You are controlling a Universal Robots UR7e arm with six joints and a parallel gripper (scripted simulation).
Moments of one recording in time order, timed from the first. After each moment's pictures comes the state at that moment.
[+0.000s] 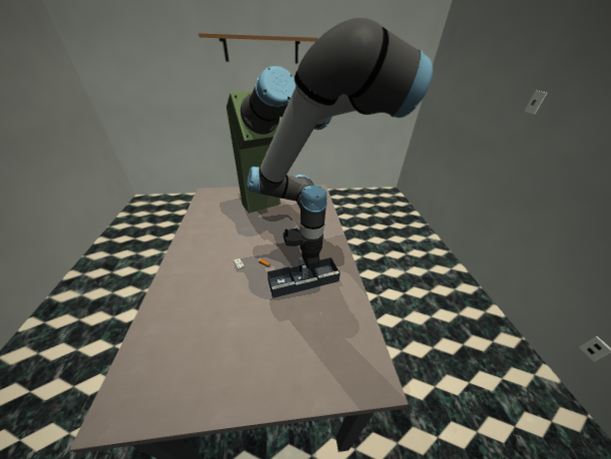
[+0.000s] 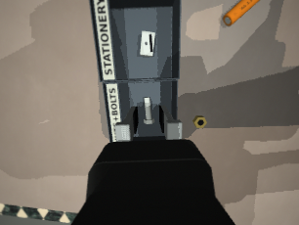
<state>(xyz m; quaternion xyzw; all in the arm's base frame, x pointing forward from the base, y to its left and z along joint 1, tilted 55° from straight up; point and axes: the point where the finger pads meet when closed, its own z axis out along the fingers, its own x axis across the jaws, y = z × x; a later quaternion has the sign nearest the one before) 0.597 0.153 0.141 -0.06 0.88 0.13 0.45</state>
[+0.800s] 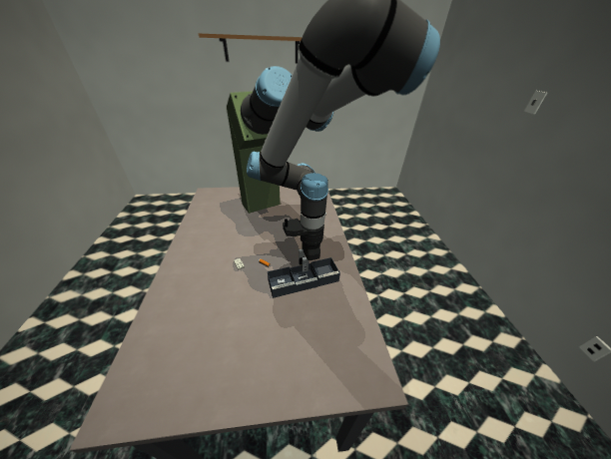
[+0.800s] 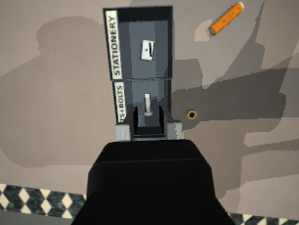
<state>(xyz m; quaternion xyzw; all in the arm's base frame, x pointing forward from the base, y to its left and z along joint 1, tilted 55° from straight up) 0.567 0.142 0.163 -0.06 0.88 0.13 0.45</state>
